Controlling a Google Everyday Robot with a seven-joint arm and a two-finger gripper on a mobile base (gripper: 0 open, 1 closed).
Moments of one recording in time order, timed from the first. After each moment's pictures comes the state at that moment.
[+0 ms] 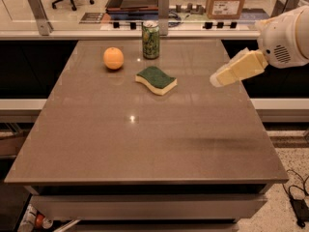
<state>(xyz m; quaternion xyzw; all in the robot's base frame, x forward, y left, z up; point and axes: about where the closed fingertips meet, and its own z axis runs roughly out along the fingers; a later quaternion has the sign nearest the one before) 0.545 -0.183 0.983 -0.41 0.79 0.03 0.45</state>
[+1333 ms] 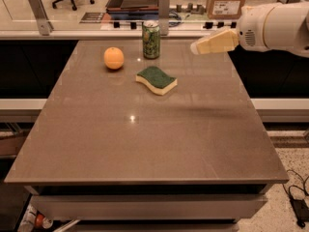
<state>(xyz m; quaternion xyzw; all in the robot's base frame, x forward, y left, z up) 0.643 -0.169 0.995 -0.32 0.76 0.08 0.56</state>
